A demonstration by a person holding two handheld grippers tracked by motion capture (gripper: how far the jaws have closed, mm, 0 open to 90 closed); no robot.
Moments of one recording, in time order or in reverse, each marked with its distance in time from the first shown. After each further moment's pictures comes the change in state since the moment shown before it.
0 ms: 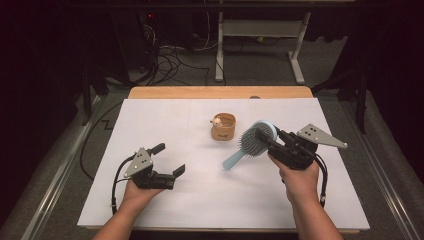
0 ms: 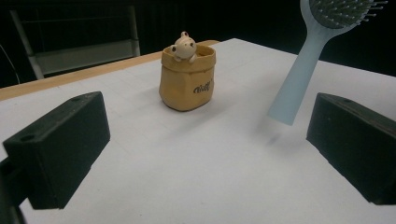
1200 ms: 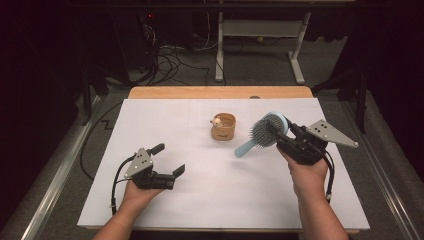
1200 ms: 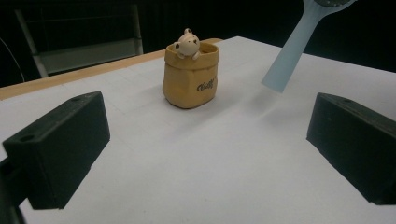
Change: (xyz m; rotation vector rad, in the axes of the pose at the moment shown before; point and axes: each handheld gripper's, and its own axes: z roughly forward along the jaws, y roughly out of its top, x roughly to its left) left arm 0.000 -0.002 0.000 -0.001 0.012 0.008; right arm -0.013 0.012 -0.006 -0.060 -0.098 -0.077
